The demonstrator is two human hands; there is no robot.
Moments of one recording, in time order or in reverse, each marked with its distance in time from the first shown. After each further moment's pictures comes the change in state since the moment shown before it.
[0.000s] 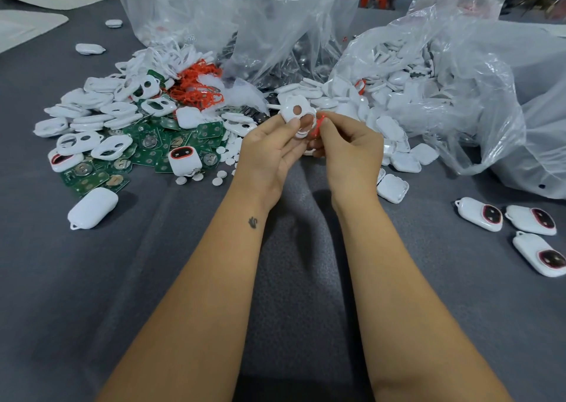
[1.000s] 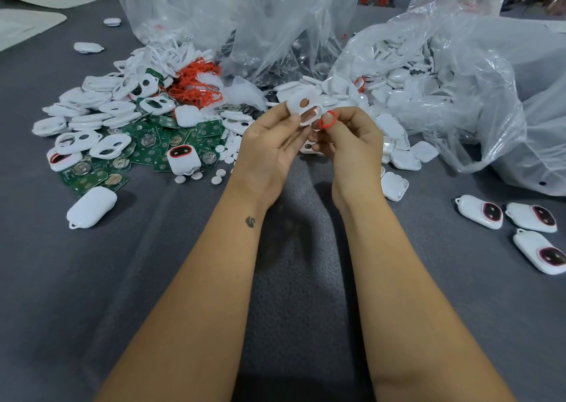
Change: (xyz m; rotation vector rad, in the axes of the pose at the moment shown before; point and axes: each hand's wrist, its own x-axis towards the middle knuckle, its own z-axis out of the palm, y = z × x) left_hand 0.000 0.001 0.001 -0.089 -0.113 0.069; right_hand 0.001 -0.004 -0.003 0.273 -0.085 0.067
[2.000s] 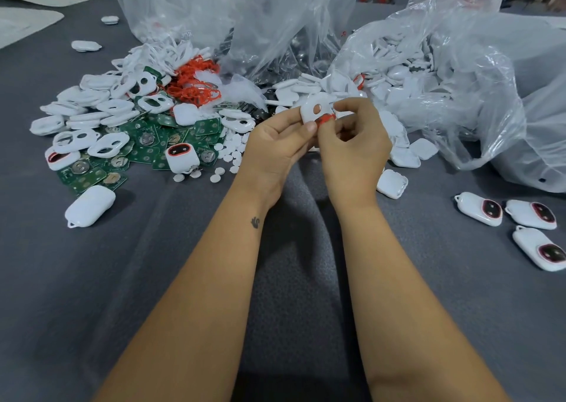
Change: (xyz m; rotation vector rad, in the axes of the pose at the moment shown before) left_hand -0.005 -0.005 0.003 0.168 -0.071 0.006; right_hand -0.004 0.006 -0.002 -0.618 0.228 -0.383
